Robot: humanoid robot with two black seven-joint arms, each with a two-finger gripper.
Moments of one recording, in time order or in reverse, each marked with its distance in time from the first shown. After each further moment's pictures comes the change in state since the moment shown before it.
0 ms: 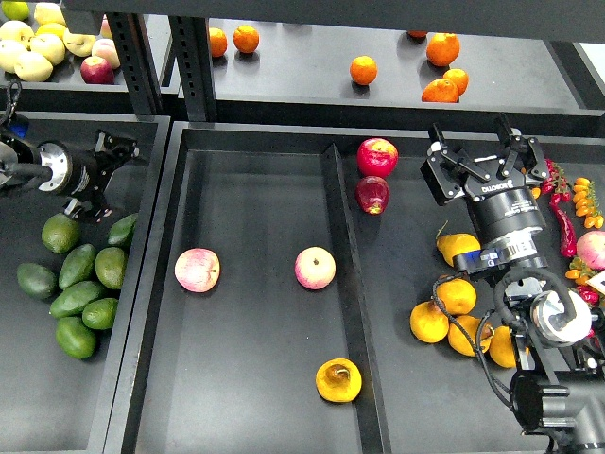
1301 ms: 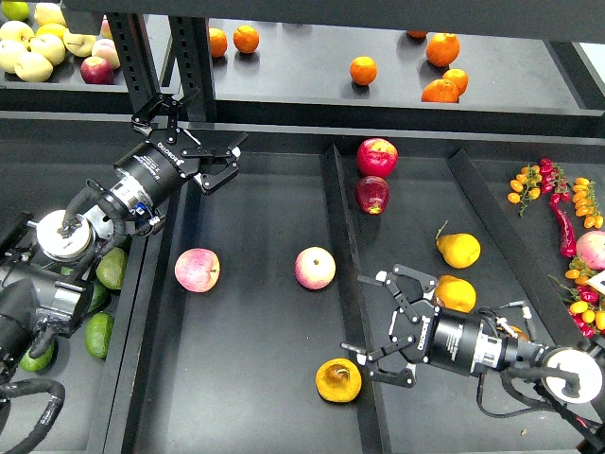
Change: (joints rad) left arm 0.293 -0.155 -0.490 -0.184 -0.015 0.000 0.000; right arm 0.084 -0.505 -0.728 -0.017 -0.132 0.306 -0.257
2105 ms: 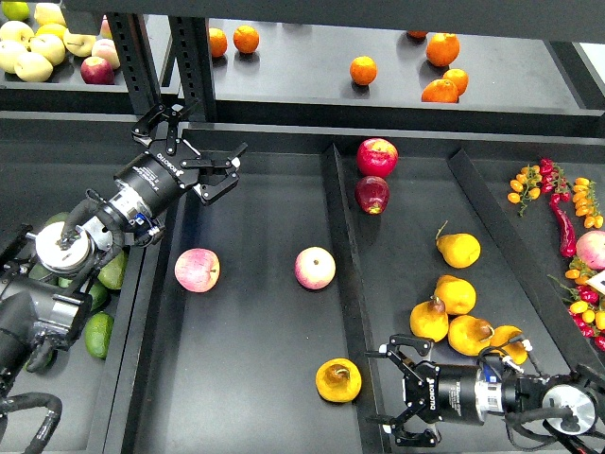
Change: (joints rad) left arm 0.040 0.000 0.004 -0.038 0.001 0.000 0.000; right arm 0.000 0.023 -0.133 -0.198 -0.226 0.041 0.000
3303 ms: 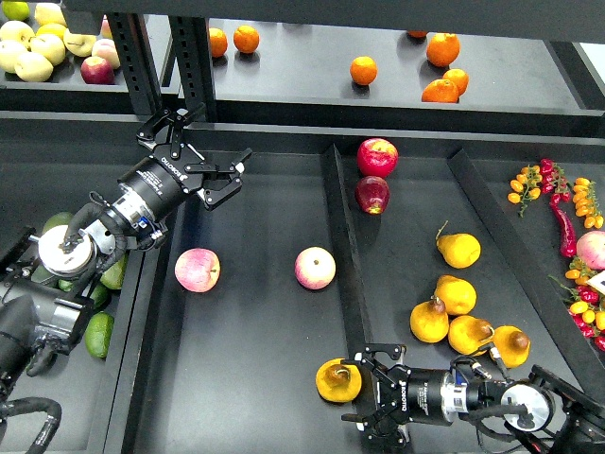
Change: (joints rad) left arm 0.018 0.000 0.020 -0.016 -0.002 0.000 0.000; right arm 0.053 0.198 0.004 -0.260 -0.024 0.000 0.000
